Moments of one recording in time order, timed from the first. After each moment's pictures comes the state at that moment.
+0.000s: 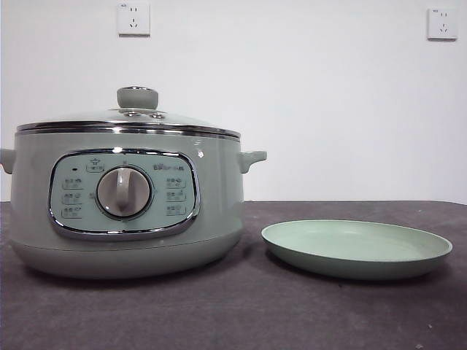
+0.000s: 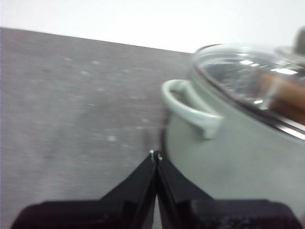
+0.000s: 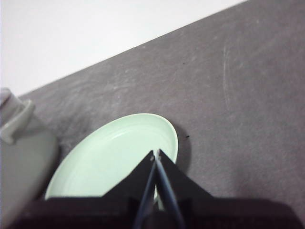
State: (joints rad) left arm -0.01 0.01 0.02 -0.18 0.10 -0.20; right arm 0.10 0.03 0.02 -0.16 -0.10 0.38
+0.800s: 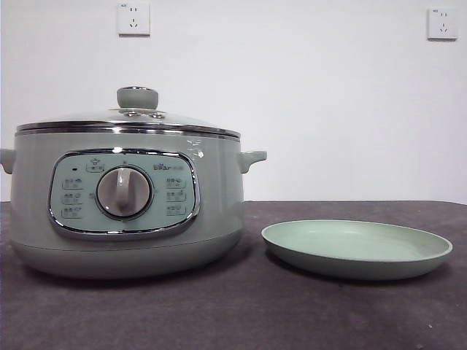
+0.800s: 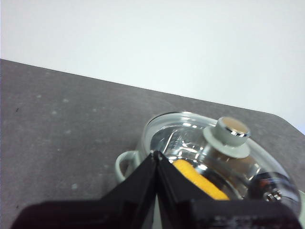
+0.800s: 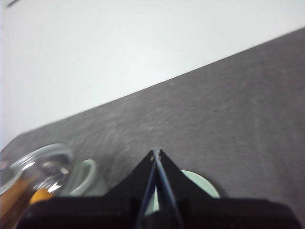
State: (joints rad) left arm -0.01 0.13 0.41 -0.38 0.17 -0.30; right arm 0.10 0.41 0.51 -0.24 -0.18 0.36
